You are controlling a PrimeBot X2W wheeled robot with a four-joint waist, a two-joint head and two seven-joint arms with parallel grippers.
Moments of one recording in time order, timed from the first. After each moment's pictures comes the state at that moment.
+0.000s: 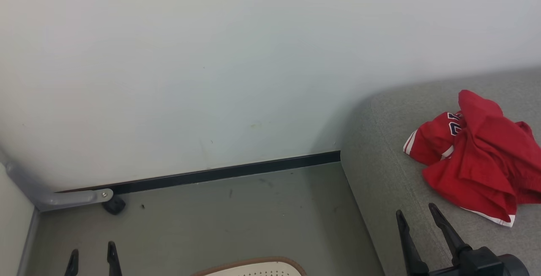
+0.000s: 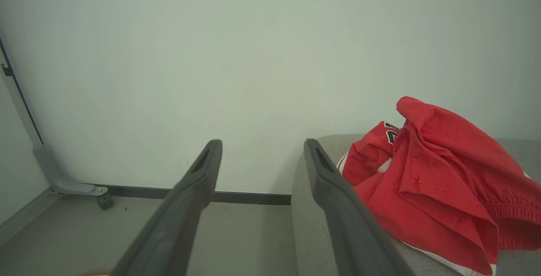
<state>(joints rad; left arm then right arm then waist) 0.10 0.16 -0.02 0.15 -0.36 0.12 -0.25 -0.06 -0.27 0.37 0.13 0.27 -0.12 -0.26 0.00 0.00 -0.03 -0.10</state>
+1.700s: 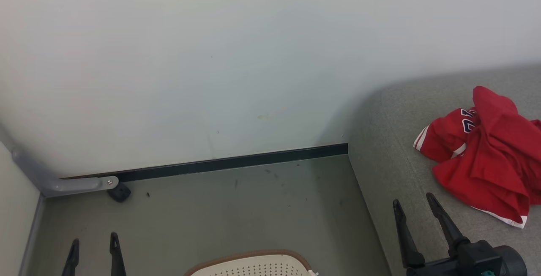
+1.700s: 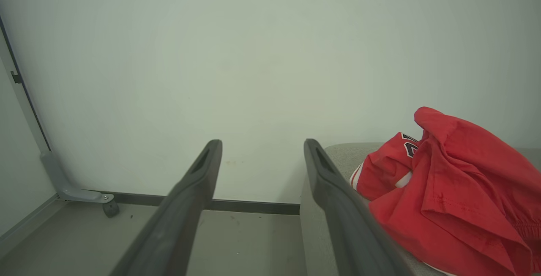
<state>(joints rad) 0.11 0.12 0.02 0.04 -0.24 0.12 -0.17 -0.08 -0.23 0.34 0.11 0.24 -0.12 -0.26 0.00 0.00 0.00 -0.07</state>
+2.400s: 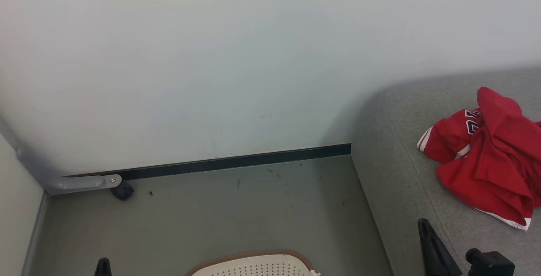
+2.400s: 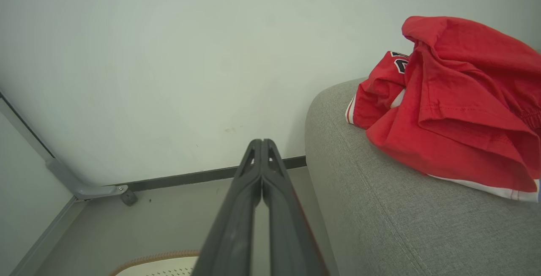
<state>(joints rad) 0.12 0.09 0.02 0.13 -0.38 0.10 -0.12 -0.03 -0.19 0.29 0.18 0.38 -0.10 -0.21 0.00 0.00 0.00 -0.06</state>
